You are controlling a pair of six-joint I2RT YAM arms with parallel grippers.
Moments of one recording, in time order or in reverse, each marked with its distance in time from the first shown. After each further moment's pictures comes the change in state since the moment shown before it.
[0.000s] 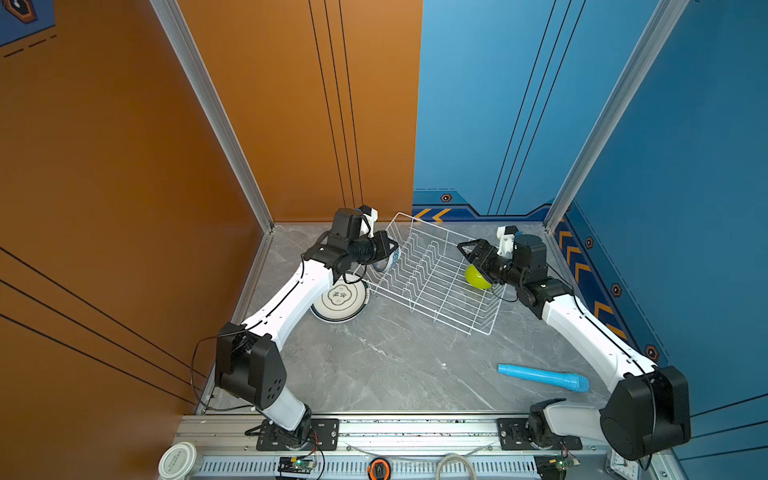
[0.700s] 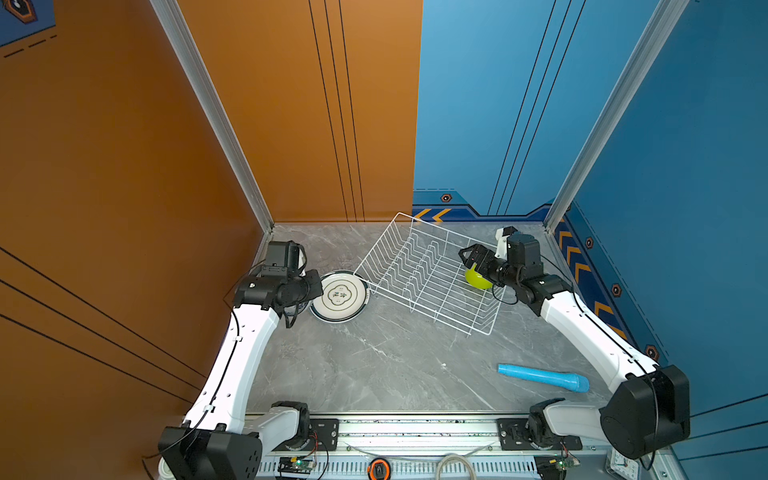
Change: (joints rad) left arm 0.308 -0.415 -0.222 -0.541 -0.370 0.259; right arm 0.041 0.010 0.058 -0.163 0.163 -0.148
